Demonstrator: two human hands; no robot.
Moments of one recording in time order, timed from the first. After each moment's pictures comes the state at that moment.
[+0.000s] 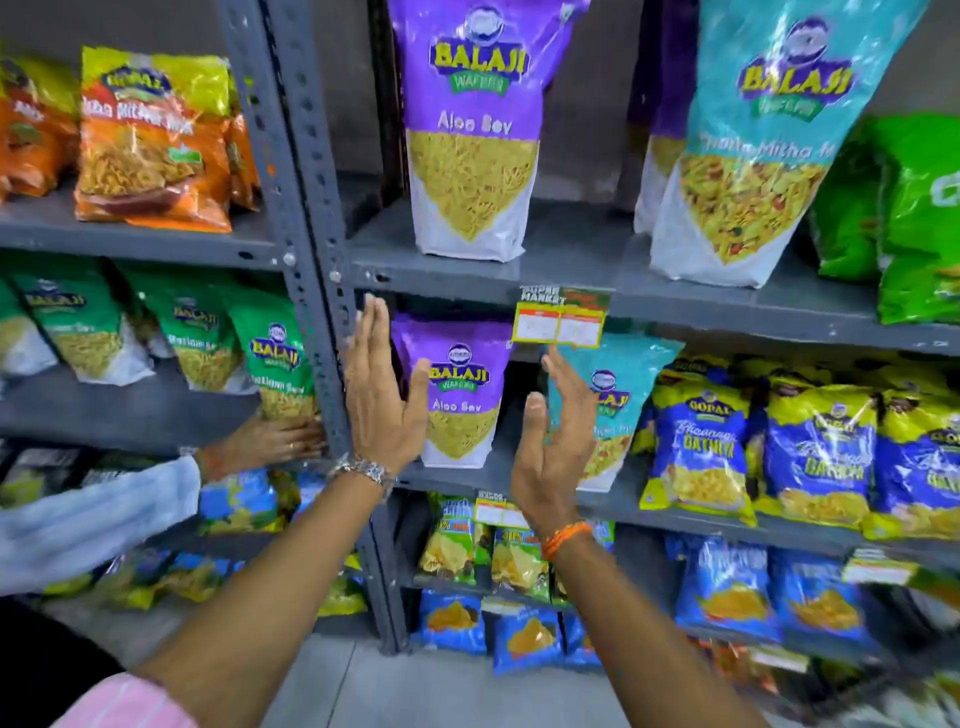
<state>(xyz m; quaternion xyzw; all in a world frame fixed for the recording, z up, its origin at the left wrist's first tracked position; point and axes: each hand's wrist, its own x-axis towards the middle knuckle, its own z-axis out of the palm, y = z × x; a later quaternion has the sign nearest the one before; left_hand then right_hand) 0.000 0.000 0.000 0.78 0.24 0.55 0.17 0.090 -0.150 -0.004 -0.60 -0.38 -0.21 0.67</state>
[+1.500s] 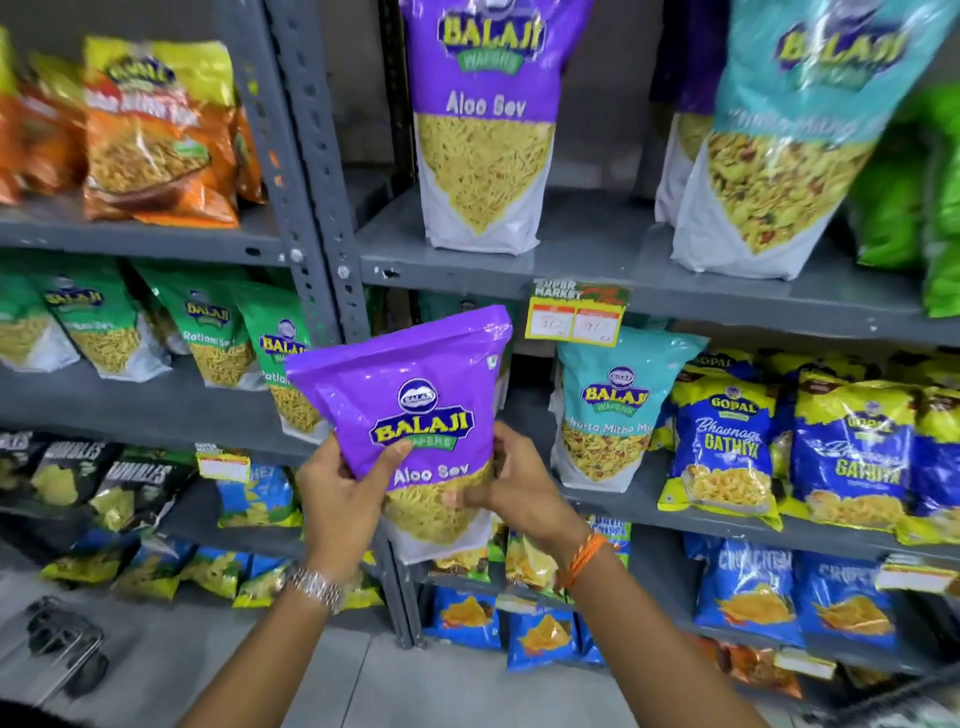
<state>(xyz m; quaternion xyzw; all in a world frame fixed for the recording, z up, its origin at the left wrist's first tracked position) -0.073 -0.039 -0.042 0.62 0.33 0.52 0.49 0.089 -0.139 -0.033 -0.61 -0.39 0.38 0.58</state>
